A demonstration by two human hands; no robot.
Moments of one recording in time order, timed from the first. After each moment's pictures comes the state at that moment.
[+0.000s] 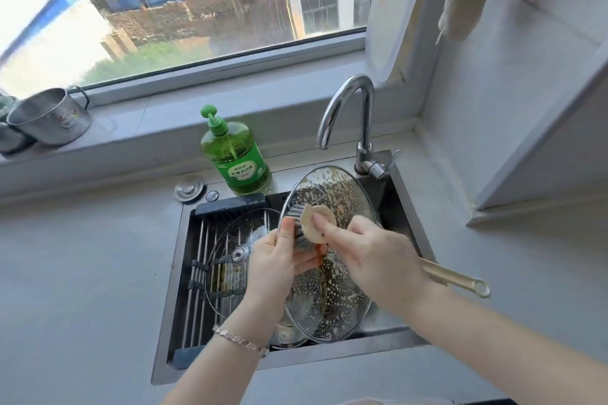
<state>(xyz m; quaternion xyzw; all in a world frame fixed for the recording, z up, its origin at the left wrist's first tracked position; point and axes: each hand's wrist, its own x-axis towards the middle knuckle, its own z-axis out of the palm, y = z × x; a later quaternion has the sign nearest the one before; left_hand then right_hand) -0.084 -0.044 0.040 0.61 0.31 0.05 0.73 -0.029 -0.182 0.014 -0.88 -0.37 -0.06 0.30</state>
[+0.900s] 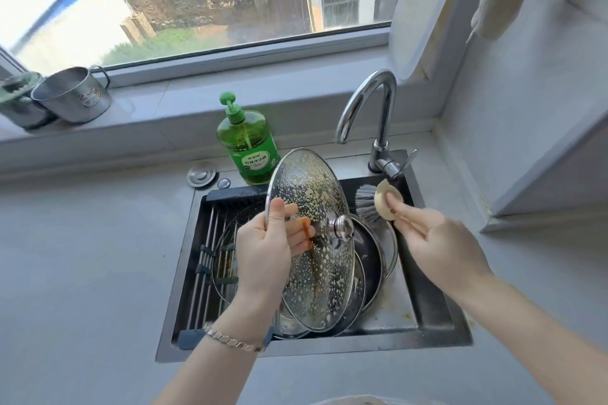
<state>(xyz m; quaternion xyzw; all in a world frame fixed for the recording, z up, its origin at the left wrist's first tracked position) -0.090 -0.036 0.060 0.62 0.34 0.17 0.69 -0.004 -0.218 0.024 -0.91 -0.18 0.07 0.37</state>
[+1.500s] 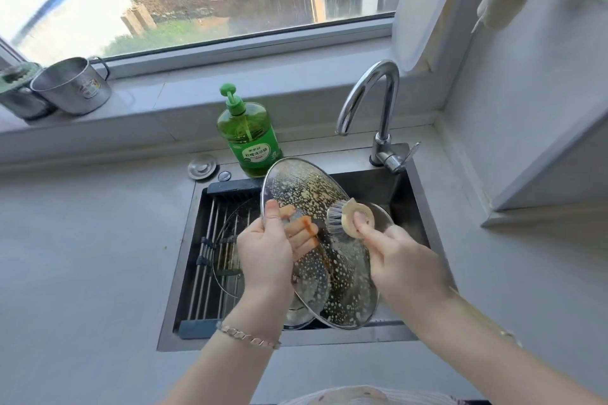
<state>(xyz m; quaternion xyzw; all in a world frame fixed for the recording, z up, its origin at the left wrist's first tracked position) -0.089 -0.048 0.060 0.52 0.43 0.18 0.71 -0.044 -0.191 0.004 -0.94 -0.24 -0.01 0.25</state>
